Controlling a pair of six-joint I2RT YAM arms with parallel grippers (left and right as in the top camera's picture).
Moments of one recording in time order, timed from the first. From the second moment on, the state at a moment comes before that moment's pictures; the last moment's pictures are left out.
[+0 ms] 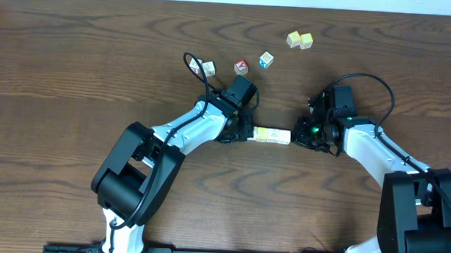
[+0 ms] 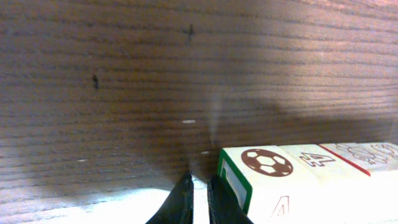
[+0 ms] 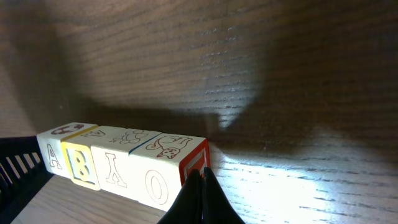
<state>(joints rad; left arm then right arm) -0.60 2.00 1.26 -0.53 0.18 -0.70 0.14 1.72 0.90 -0.43 -0.38 0.42</state>
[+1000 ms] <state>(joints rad) -0.39 1.73 1.26 -0.85 0.12 -0.69 0.15 1.72 1.19 -0.97 -0.26 0.36</state>
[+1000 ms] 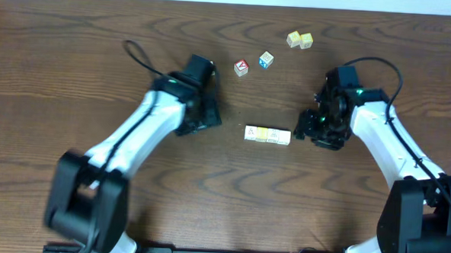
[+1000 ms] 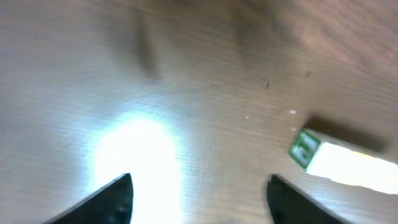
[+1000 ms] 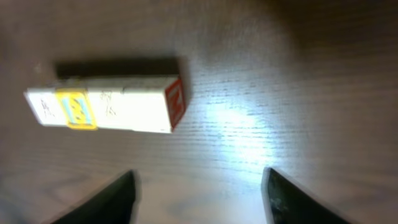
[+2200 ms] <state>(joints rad) -0.31 1.18 1.26 -1.19 0.04 -0.66 0.45 1.04 1.12 -1.23 -0.25 0.32</state>
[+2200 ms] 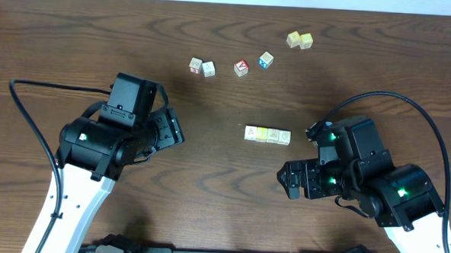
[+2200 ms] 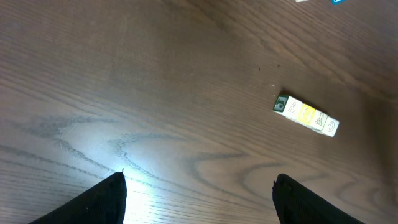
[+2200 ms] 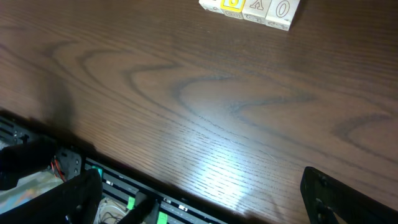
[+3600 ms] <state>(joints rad) -0.31 1.18 1.26 -1.19 0.04 -0.66 0.10 0.17 0.17 -0.03 -0.35 0.06</state>
